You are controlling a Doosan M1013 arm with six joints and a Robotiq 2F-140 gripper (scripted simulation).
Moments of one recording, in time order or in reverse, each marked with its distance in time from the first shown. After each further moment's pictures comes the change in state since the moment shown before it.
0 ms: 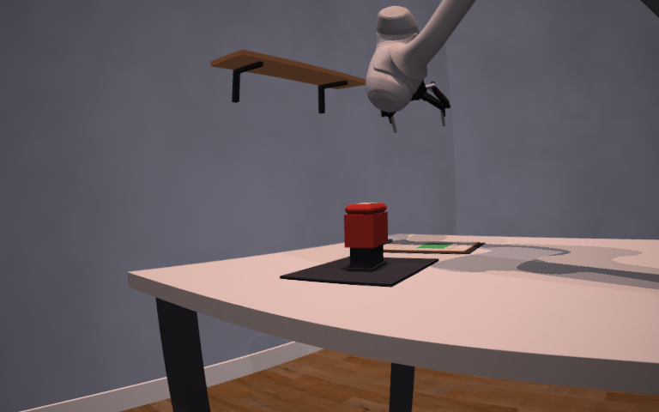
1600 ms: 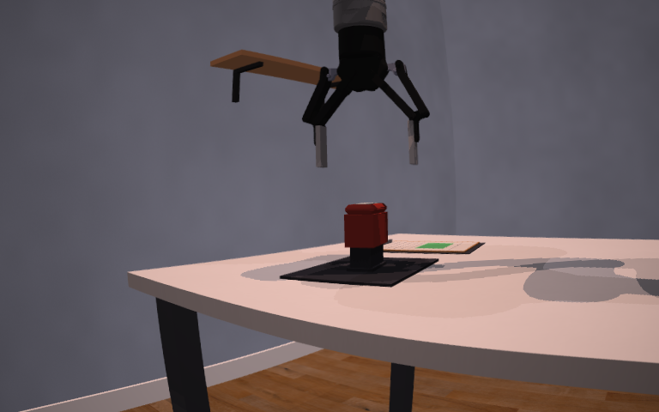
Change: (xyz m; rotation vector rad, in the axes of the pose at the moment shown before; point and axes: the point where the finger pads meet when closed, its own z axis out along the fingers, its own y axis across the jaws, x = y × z) arm -0.489 -0.083 -0.478 0.035 -0.979 0.207
